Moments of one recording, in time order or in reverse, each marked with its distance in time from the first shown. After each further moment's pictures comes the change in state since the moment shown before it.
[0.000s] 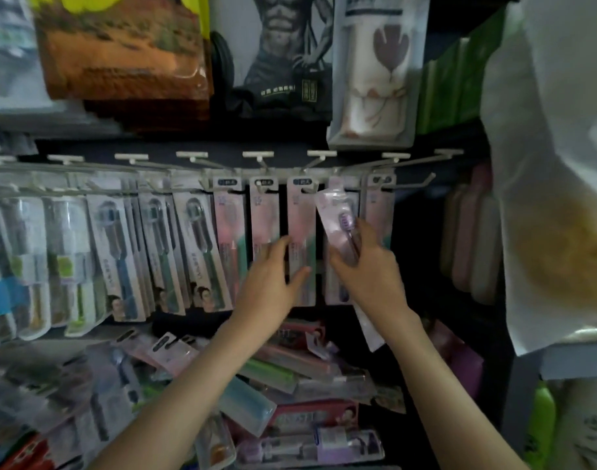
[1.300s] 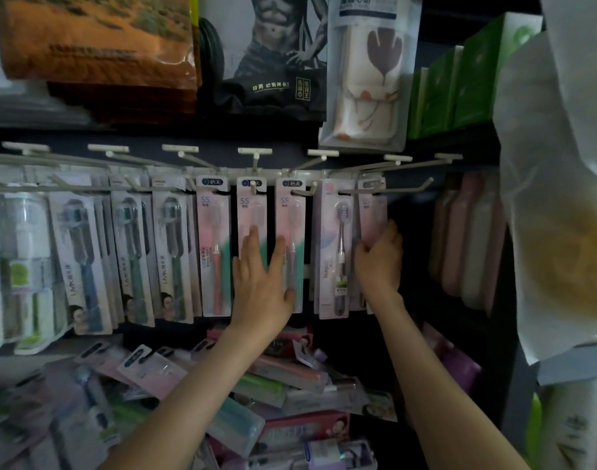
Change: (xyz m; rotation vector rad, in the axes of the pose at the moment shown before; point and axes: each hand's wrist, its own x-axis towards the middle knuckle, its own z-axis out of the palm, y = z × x) left_hand 0.013 -0.032 0.036 0.259 -0.015 0.069; right_hand 0.056 0.052 0.024 -0.105 0.286 0.308
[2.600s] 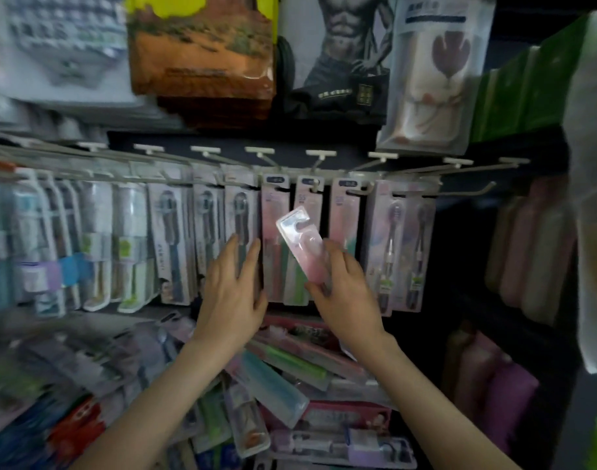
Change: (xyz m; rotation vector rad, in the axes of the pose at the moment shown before) left_hand -0.058 -0.073 -0.062 0.209 0.177 -0.050; right_hand -0.117 -0.053 0.009 0.041 -0.319 -0.645
